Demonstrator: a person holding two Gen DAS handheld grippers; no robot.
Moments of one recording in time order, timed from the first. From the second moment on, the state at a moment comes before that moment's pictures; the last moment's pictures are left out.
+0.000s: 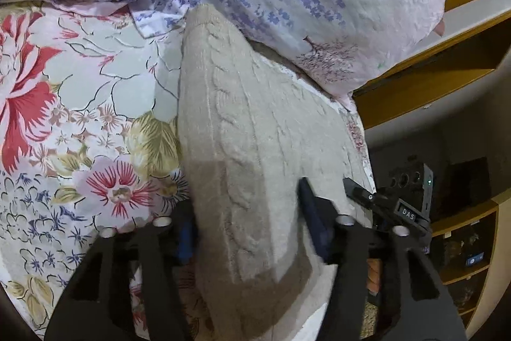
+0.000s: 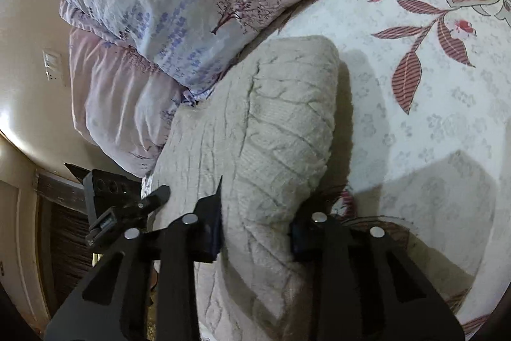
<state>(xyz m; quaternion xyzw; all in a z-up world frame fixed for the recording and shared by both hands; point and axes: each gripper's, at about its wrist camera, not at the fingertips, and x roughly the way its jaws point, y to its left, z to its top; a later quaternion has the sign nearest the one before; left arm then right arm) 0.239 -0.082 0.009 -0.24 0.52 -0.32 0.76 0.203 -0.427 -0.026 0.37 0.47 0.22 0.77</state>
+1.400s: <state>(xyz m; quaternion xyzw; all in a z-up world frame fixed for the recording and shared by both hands) 0.196 0.054 0.042 -0.05 0.44 -0.15 0.89 0.188 -0.266 0.017 0.12 0.42 0.11 0.89</state>
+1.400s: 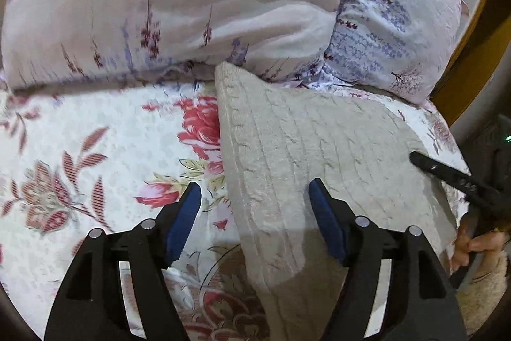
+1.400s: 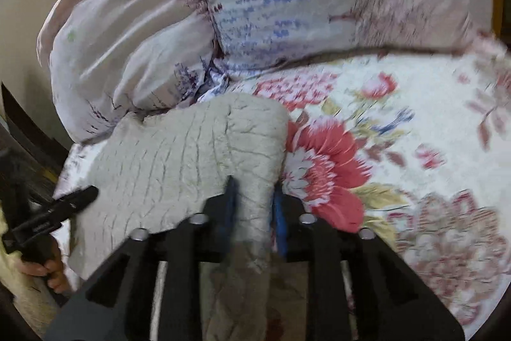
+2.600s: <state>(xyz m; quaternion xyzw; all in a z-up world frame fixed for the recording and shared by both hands) 0.063 0.047 0.028 0.02 0.40 -0.12 0.91 0.044 -0.225 0.028 0.01 0.35 0.07 0.93</state>
